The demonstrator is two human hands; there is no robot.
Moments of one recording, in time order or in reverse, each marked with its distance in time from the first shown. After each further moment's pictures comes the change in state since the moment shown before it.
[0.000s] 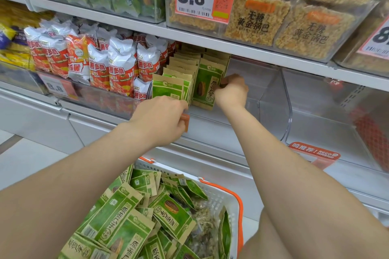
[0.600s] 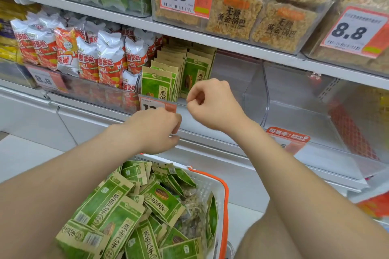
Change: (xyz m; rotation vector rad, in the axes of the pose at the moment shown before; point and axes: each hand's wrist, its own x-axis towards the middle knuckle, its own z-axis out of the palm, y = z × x) left_hand -0.030 0.025 -0.003 -0.030 -0.289 0.114; right_hand -0.104 -0.018 -0.074 -0.230 -0.318 -0.602
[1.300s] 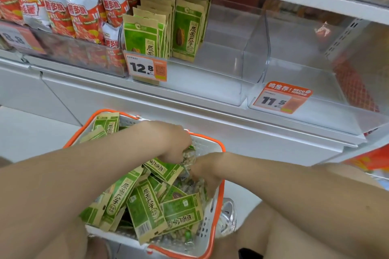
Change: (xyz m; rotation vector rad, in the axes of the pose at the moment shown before) left_hand -0.007 0.078 0.065 0.158 -0.631 0.175; right_hand -0.153 0.095 0.143 -0.662 -1.382 -0.331
